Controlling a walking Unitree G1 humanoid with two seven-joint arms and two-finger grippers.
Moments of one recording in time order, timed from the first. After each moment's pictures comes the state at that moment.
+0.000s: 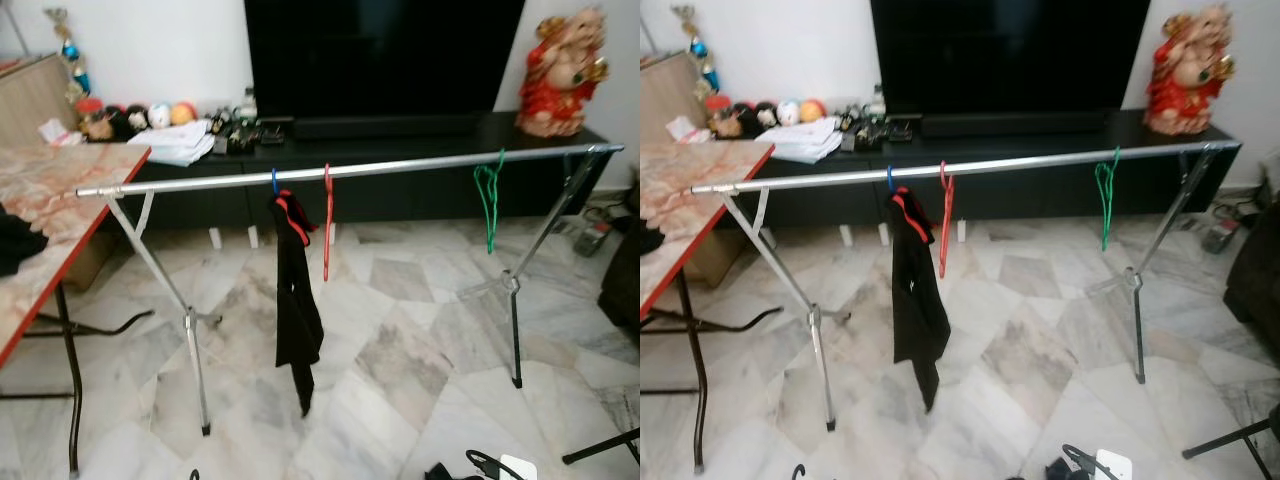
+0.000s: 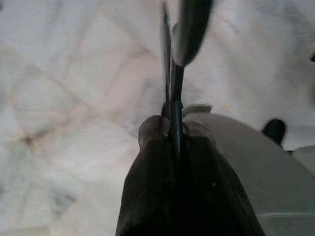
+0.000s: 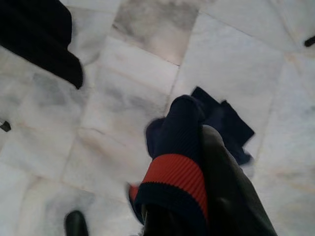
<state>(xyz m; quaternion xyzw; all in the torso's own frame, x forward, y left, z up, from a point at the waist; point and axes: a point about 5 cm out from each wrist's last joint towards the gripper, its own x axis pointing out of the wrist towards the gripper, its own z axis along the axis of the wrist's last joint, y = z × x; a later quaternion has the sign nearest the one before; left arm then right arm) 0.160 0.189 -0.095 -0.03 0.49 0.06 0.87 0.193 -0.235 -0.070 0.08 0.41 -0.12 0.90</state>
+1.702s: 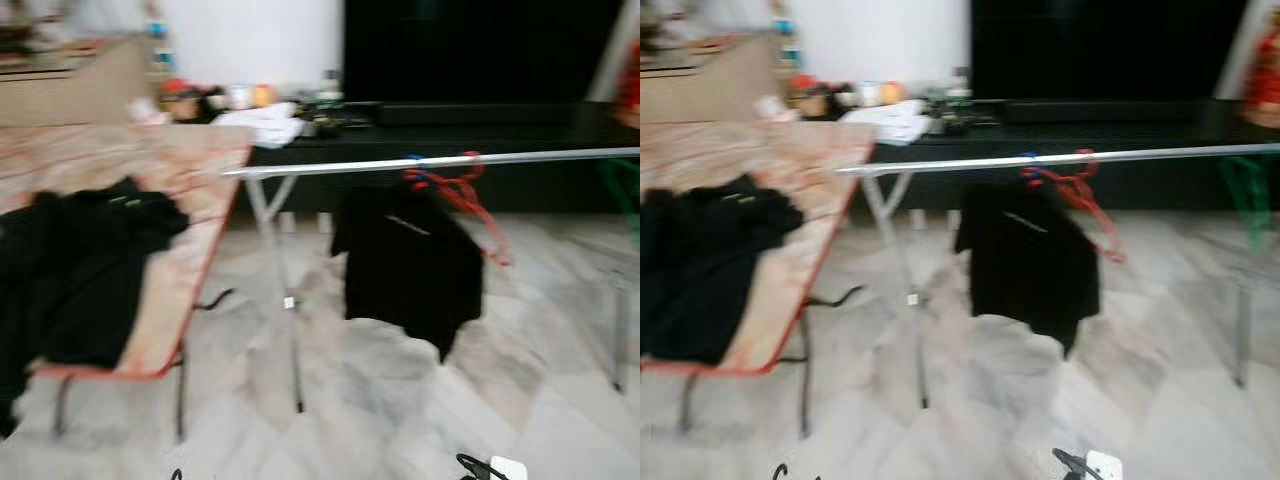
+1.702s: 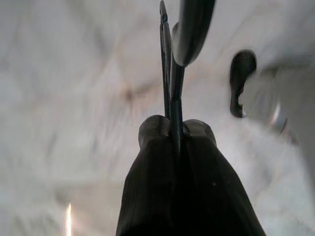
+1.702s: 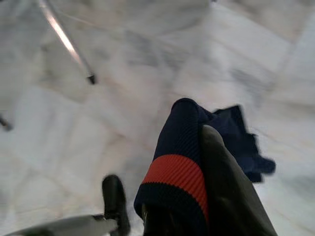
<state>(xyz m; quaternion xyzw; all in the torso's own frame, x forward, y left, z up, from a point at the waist) 0.128 0.220 -0.101 0.01 0.52 0.05 0.85 0.196 -0.221 -0.070 0.07 0.39 -0.10 0.91</state>
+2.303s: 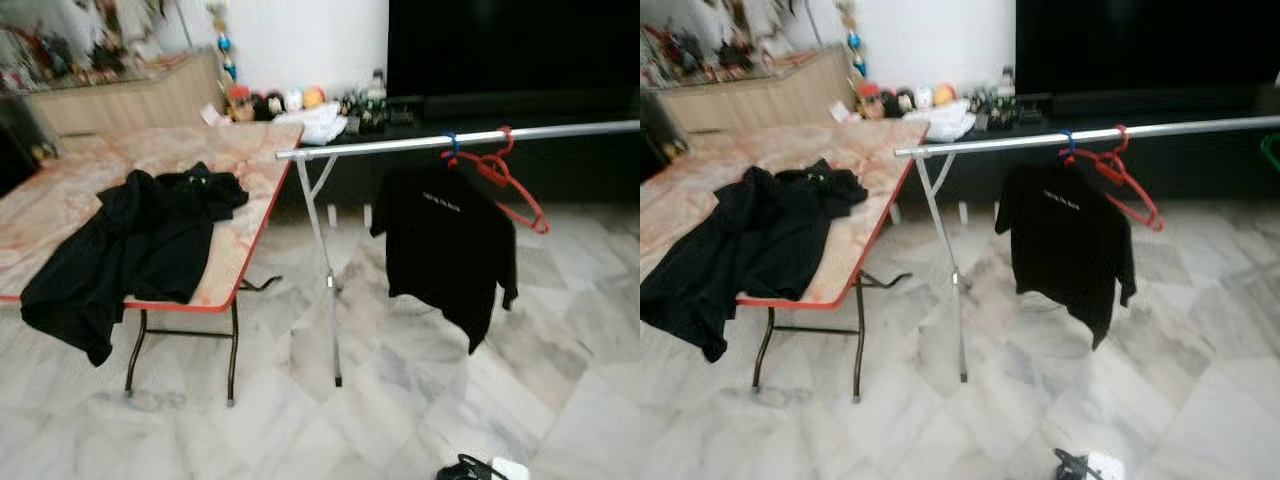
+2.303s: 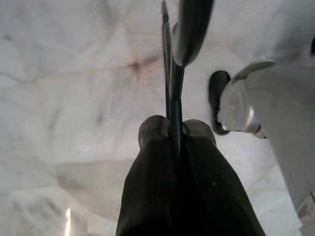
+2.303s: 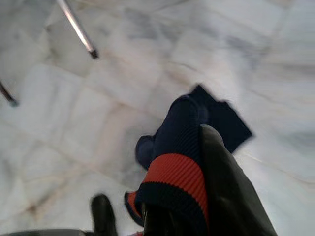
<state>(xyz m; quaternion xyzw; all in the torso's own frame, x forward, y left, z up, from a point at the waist) 0.134 0.217 -0.098 0.01 0.51 0.03 0.86 0.188 -0.224 -0.073 0.07 0.40 -0.11 0.91</state>
